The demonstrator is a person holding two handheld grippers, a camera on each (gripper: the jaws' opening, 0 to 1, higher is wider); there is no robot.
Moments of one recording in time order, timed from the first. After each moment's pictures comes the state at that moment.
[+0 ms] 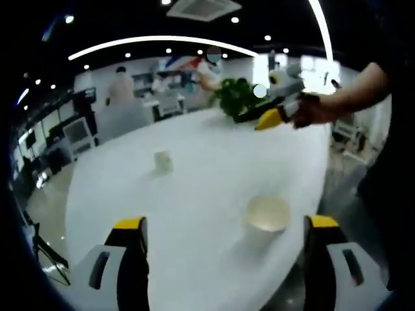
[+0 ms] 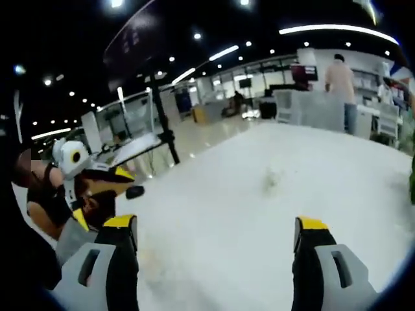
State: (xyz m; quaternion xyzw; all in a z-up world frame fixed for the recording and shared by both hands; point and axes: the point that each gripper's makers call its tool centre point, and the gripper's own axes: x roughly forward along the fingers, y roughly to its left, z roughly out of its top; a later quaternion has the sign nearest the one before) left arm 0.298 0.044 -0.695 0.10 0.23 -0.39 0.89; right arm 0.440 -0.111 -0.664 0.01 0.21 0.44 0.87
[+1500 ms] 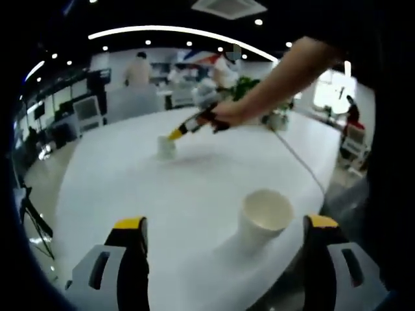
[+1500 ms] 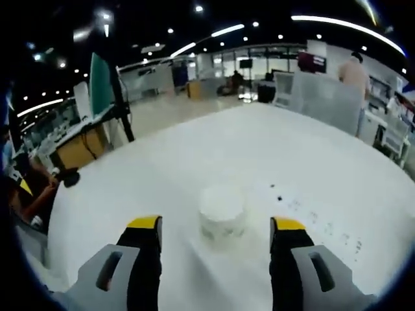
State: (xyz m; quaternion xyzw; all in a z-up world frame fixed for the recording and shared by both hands) left arm 0.293 0.041 -0.722 0.04 0.26 -0.35 0.90; right arm 0.646 -0.050 -0.783 -0.11 0.28 0.43 0.85
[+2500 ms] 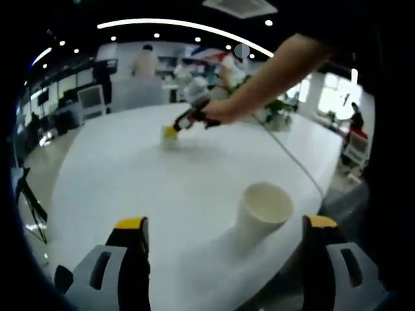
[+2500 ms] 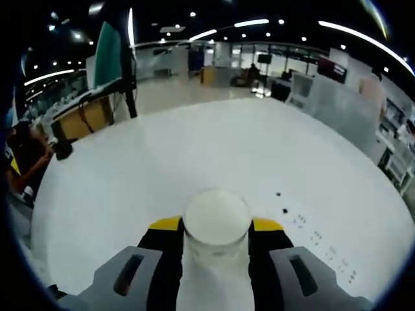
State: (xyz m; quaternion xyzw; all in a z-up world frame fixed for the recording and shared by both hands) left arm 0.287 0.047 -0.733 0.01 0.28 -0.34 0.90; right arm 0.657 -0.031 -0.799 -0.18 0.28 0.45 0.83
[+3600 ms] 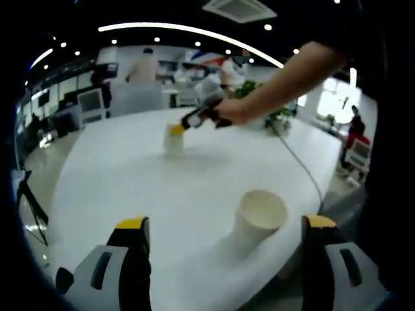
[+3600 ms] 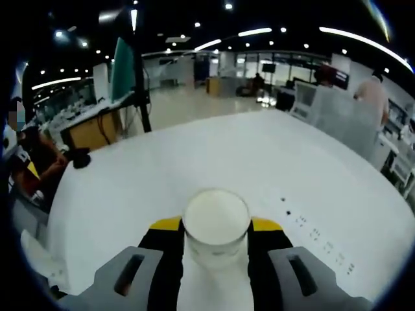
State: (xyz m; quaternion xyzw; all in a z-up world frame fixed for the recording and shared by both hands) left arm 0.286 0.044 -0.717 0.01 0.26 -0.35 0.90; right arm 0.620 -0.050 -0.757 -0.14 0.25 0.47 0.83
